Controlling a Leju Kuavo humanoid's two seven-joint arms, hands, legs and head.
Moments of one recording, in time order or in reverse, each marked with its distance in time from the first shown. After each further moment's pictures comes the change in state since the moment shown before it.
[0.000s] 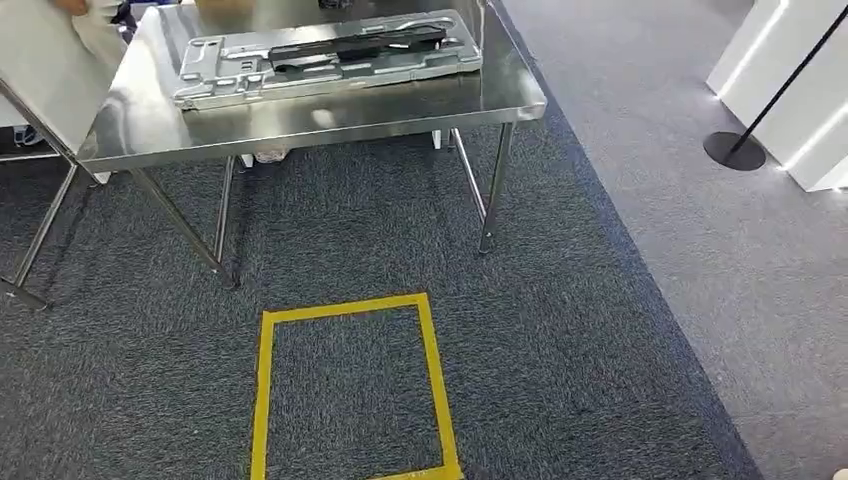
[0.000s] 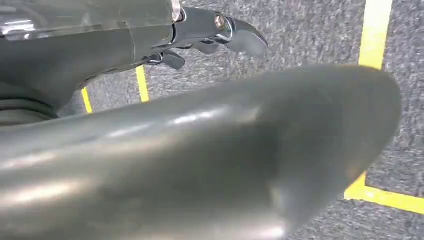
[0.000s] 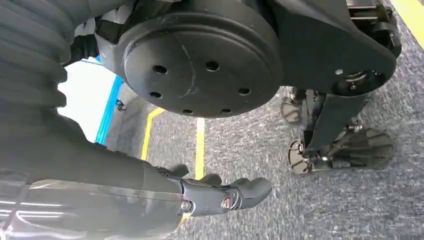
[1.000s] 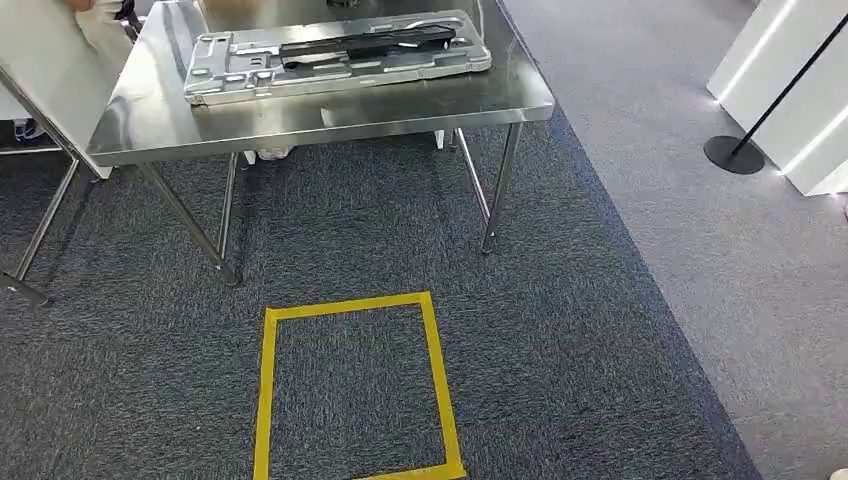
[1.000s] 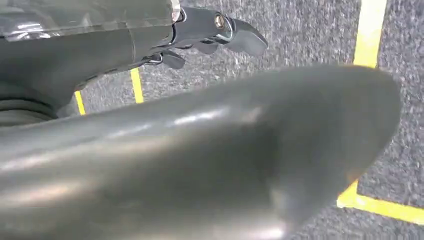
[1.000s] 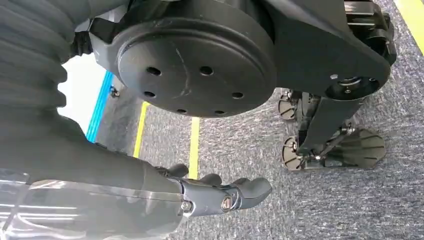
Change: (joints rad) left arm 0.008 -0.001 0.002 0.000 0.009 0.002 -0.032; right arm 0.001 0.000 0.000 0.000 0.054 -0.011 -0.043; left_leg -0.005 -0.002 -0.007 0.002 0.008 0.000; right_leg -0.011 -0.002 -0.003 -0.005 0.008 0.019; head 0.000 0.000
